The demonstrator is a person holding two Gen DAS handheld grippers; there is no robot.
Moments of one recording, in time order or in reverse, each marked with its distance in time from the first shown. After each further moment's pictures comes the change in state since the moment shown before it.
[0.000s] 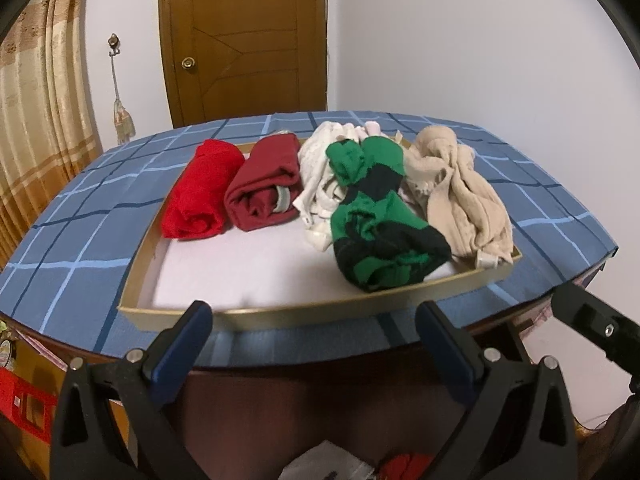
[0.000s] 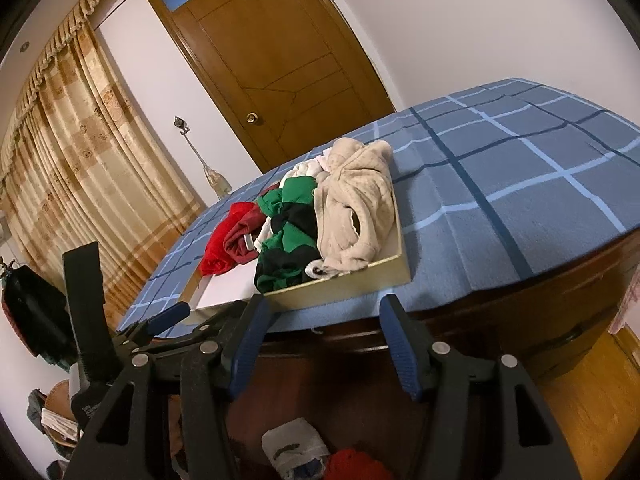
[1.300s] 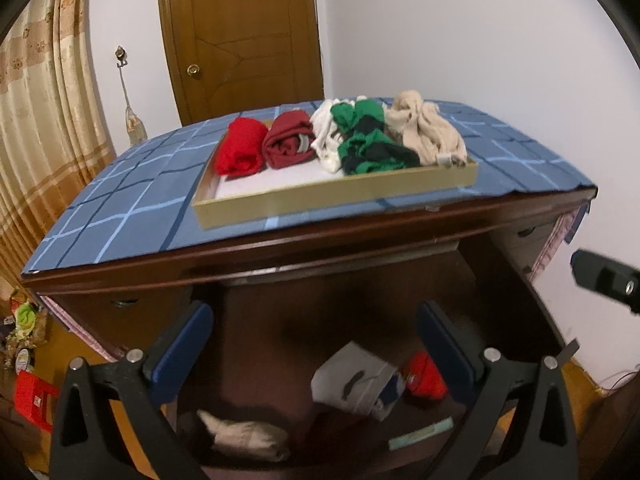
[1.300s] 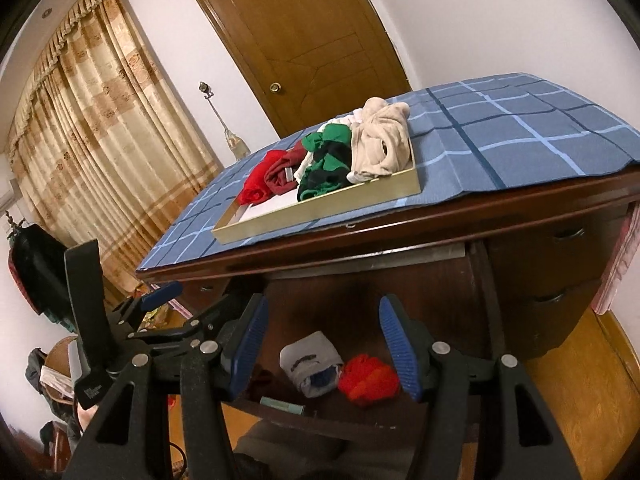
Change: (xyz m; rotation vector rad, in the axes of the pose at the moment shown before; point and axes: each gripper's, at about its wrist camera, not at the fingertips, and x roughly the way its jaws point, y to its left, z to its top) left arm -0.077 0.014 -0.085 0.080 0.002 0.038; right arm -0.071 0.026 -0.065 -0.092 0.090 0.025
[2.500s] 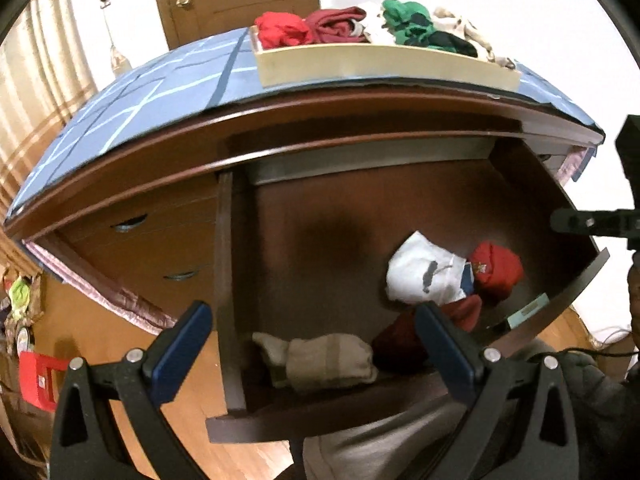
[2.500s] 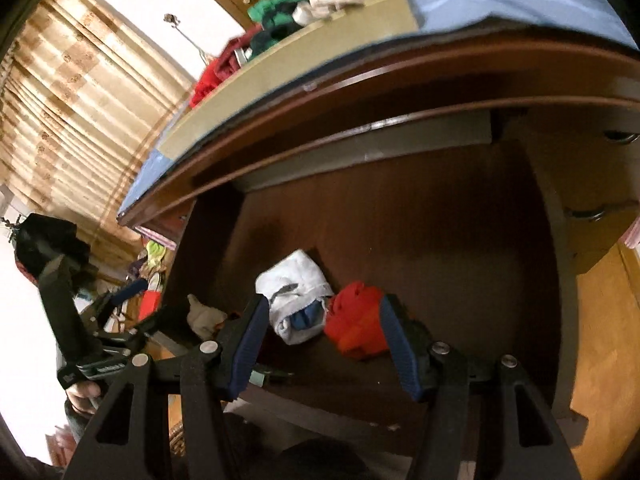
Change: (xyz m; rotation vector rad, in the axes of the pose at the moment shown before) left arm 0.036 0.078 -0.060 0.036 0.255 -0.073; right arm 0.105 -0.038 -0.031 0.110 0.383 0.031
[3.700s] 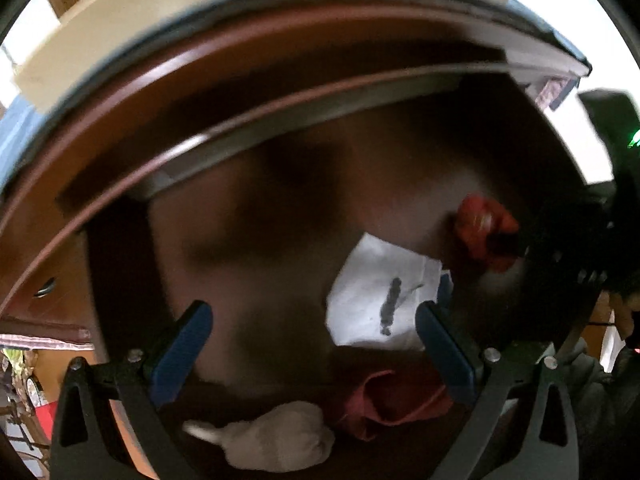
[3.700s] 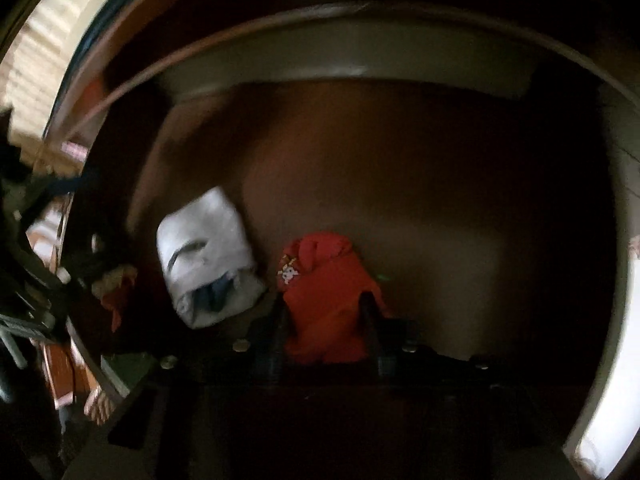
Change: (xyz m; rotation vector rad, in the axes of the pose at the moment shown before) left arm 0.091 -0.057 0.059 0.203 0.294 -0.147; right arm 0.084 -0.010 0.016 -0.127 0.273 -0.228
